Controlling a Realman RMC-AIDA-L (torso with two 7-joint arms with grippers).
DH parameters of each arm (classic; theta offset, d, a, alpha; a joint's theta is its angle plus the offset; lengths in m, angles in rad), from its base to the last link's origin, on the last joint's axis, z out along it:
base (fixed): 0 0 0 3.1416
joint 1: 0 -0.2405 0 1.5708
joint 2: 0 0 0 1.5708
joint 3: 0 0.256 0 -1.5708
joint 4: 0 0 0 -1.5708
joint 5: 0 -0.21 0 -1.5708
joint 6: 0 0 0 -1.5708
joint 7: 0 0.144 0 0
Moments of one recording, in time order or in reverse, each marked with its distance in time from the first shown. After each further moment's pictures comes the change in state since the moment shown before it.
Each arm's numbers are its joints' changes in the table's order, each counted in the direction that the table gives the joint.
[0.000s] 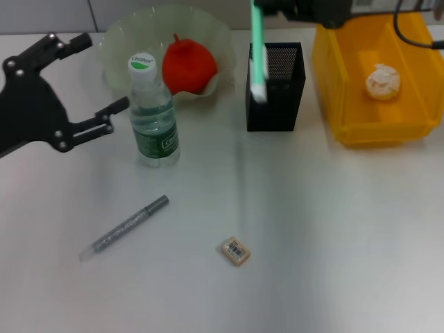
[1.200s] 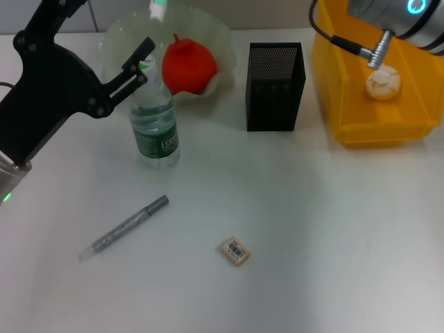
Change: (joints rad) left arm 0.154 -0.008 0.018 -0.564 0.314 -0.119 0.489; right arm -0.057 0.108 -0.083 0.392 -0.526 -0.073 -0.722
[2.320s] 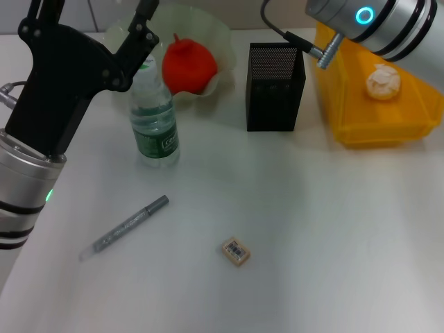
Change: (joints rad) left arm 0.118 0.000 -0.175 -0.390 0.012 -0.091 0.148; right arm -0.109 0.005 -0.125 0.235 -0.236 -0.014 -0.386
